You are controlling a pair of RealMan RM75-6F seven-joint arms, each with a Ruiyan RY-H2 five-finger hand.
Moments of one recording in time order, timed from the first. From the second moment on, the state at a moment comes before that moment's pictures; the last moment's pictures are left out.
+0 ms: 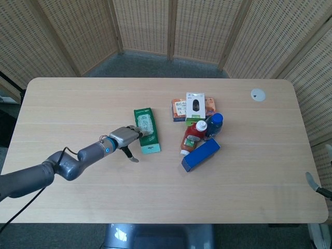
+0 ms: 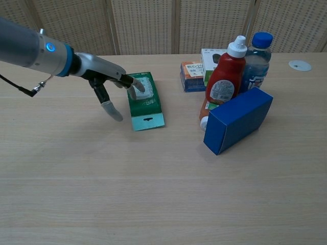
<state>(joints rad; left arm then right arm) -1.14 -1.39 -0.12 -1.29 1.11 0.22 -0.08 0.02 -0.99 0.12 -1.58 -1.42 1.53 -0.01</state>
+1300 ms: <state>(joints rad) -1.27 -1.84 -0.06 -0.67 1.44 0.40 -0.02 -0.04 -0.98 0.12 -1.54 -1.38 1.58 0.06</state>
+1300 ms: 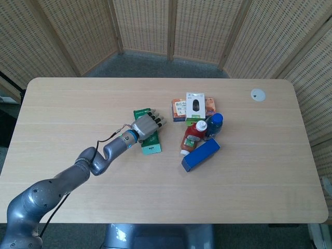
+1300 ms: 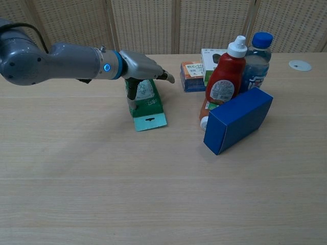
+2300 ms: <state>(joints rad) -1.28 -1.78 -0.04 -0.69 1.44 0.32 -0.14 -0.04 -0.98 0.13 -1.57 -1.39 1.58 0.03</state>
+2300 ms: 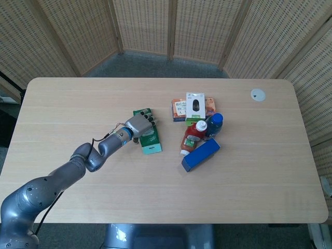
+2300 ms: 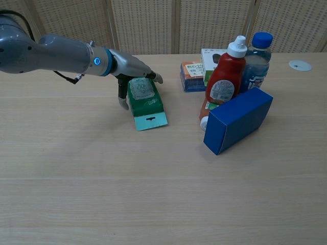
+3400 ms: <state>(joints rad) -1.28 -1.92 -0.04 -0.52 1.46 0.37 -0.11 -0.05 -0.98 0.13 -1.56 -1.38 1.59 0.06</state>
